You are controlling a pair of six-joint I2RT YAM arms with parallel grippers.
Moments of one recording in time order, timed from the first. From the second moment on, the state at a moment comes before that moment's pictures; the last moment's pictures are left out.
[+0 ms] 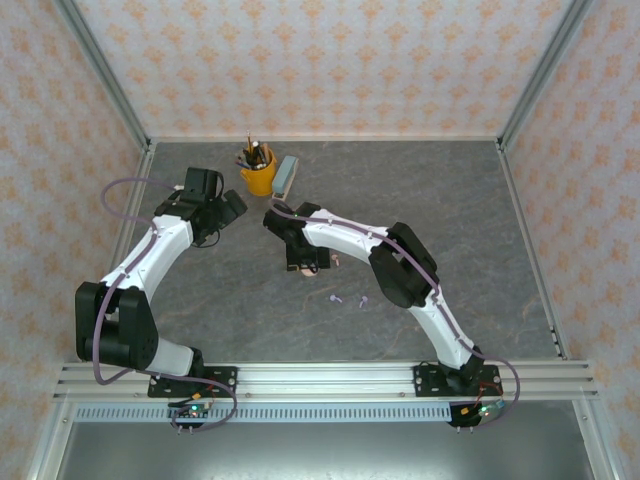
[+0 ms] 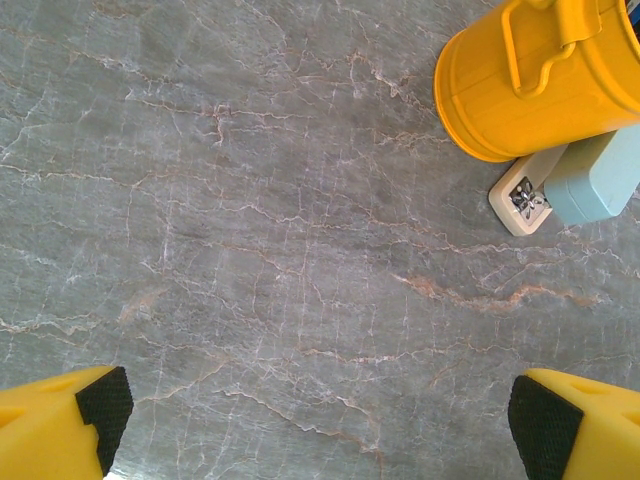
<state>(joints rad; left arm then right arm) -0.08 1.43 1.07 -0.62 -0.07 -0.79 0.90 2.28 1.87 -1.09 0.10 0.84</state>
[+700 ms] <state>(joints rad) -0.08 1.43 1.07 -0.61 -0.07 -0.79 0.89 2.26 1.82 -1.04 0.07 0.85</state>
